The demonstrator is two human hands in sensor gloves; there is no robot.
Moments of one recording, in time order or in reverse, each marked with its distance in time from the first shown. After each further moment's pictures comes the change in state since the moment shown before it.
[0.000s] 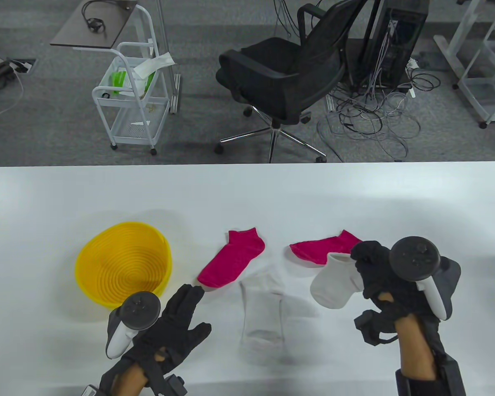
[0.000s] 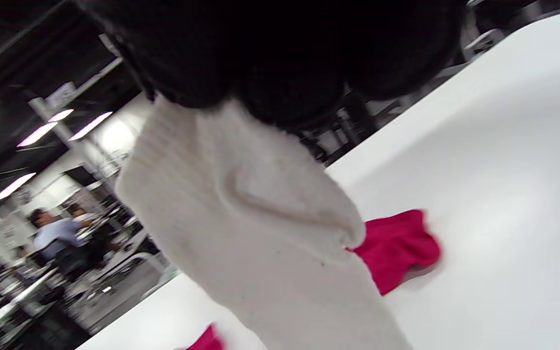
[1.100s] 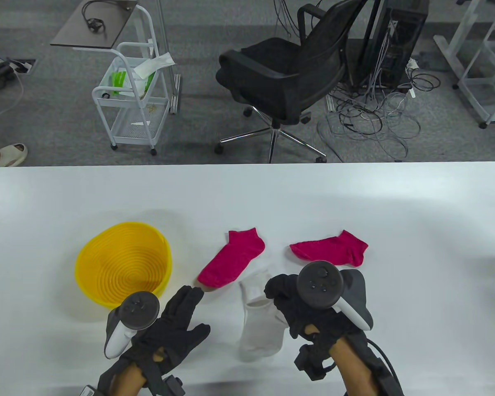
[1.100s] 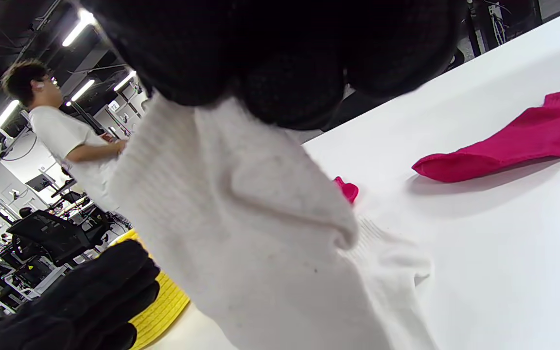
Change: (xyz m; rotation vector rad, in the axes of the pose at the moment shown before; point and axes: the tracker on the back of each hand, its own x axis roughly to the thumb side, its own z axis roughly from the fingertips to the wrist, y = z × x) left_hand 0.000 0.002 0.001 -0.018 0.008 0.003; right_hand 0.082 0.087 0.035 0.275 -0.268 0.092
